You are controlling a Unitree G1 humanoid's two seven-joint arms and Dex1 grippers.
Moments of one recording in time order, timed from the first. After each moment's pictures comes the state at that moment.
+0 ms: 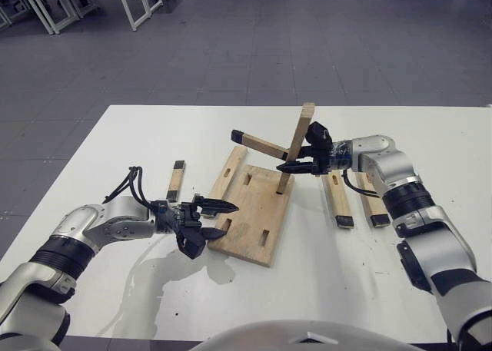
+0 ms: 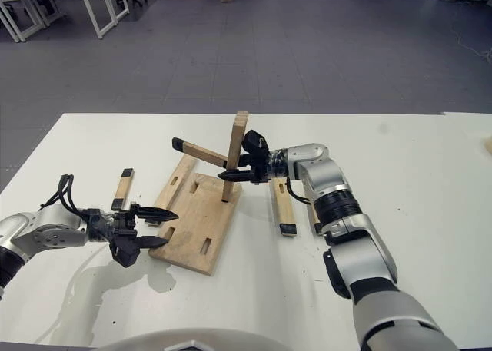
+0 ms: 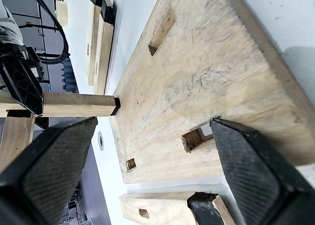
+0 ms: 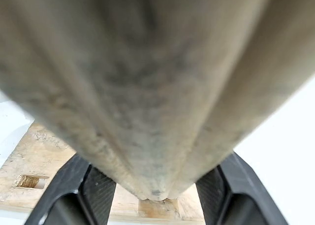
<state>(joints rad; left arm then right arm) -0.32 0.99 -0.50 0.34 0.51 -1.12 -0.45 -0.77 -0.36 0.30 0.58 0.25 0.30 1.19</state>
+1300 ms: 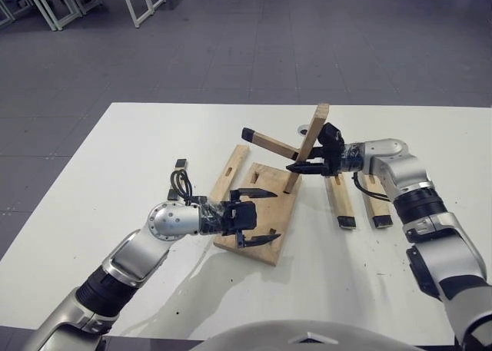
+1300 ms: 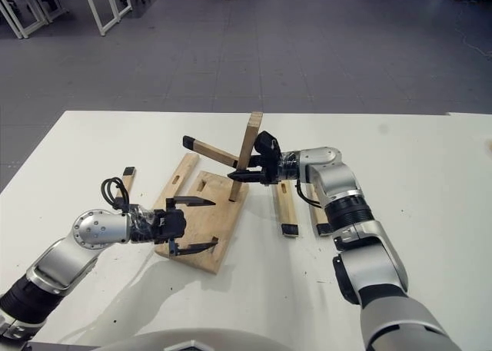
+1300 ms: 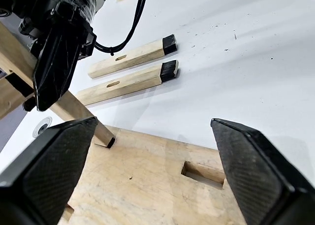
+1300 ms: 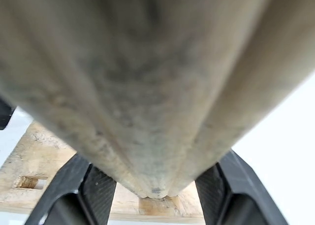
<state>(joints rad) -0.13 0.75 -0.42 -0.35 -0.18 0.04 -0.85 -0.73 -0.42 0.26 0.56 0.28 0.34 1.21</state>
